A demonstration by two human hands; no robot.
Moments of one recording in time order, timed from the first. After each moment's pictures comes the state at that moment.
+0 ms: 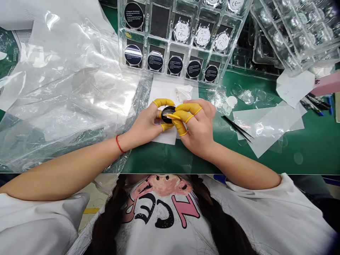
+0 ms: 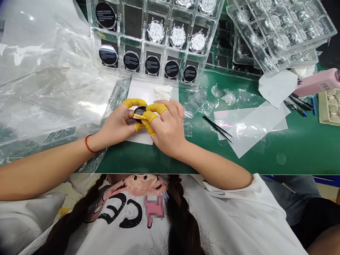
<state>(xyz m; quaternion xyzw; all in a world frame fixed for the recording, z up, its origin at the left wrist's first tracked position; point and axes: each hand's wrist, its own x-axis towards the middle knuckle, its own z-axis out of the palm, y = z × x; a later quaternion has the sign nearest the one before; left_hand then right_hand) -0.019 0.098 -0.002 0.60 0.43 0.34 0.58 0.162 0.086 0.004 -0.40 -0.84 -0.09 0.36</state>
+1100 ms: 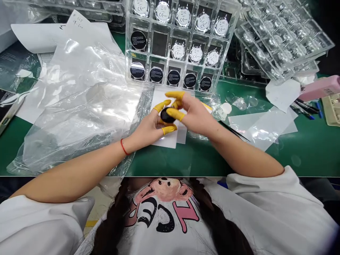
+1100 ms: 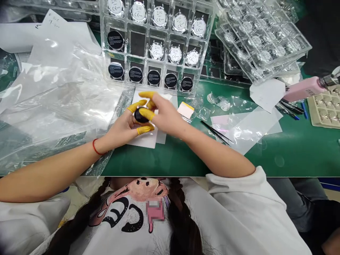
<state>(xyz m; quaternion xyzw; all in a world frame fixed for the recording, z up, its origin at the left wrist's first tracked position) -0.019 0.099 -0.001 0.54 0.39 0.35 0.65 0.155 0.139 0.041 -0.44 -0.78 0.36 0.28</state>
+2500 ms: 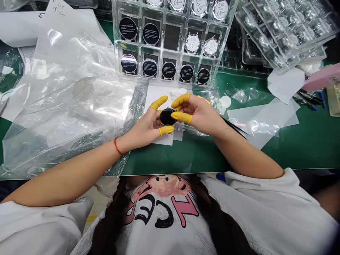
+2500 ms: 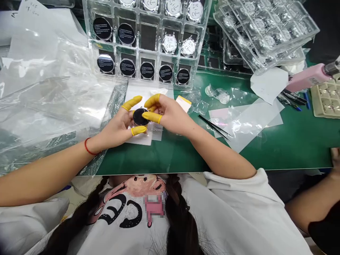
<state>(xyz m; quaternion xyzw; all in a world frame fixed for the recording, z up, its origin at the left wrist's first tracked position) -0.018 0.096 -0.004 0.57 0.34 0.34 0.67 0.183 0.126 0.025 -0.41 -0.71 0.50 0.29</state>
